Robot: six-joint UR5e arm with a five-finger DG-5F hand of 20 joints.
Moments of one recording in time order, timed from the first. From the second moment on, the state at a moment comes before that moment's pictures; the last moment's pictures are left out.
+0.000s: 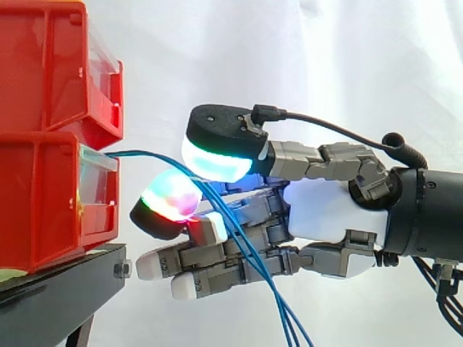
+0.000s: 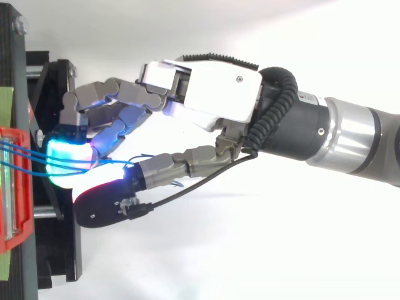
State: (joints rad) arm 0.13 -2.38 -1.15 -2.59 -1.24 -0.20
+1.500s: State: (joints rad) arm 0.15 -2.32 -1.15 -2.78 -1.23 -0.18
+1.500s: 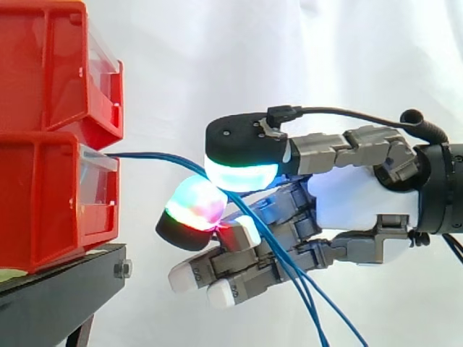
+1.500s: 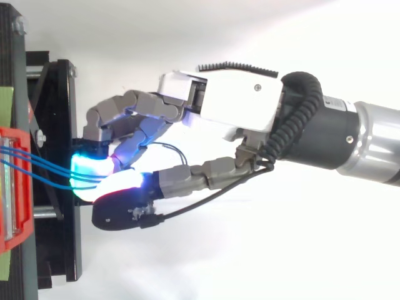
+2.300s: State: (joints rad) arm 0.15 -2.28 -1.15 -2.83 -1.23 -0.17
